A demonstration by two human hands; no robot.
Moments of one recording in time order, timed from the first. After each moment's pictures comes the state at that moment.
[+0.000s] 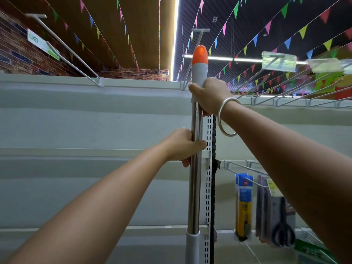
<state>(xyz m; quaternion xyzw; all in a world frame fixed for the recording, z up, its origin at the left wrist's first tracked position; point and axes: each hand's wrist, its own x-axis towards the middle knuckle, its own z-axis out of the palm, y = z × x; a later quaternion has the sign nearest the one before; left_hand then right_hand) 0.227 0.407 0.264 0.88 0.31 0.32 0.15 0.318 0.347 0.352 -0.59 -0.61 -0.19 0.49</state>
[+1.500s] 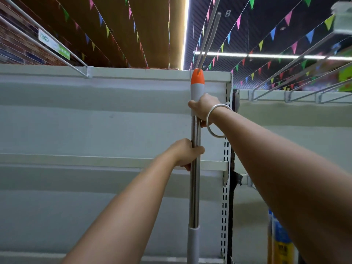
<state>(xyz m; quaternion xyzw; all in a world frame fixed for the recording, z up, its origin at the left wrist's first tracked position) 0.287 0.573 0.258 0.84 0.39 0.32 0.20 0.367 0.528 0.361 -0.66 -0.58 -0.04 0.48</state>
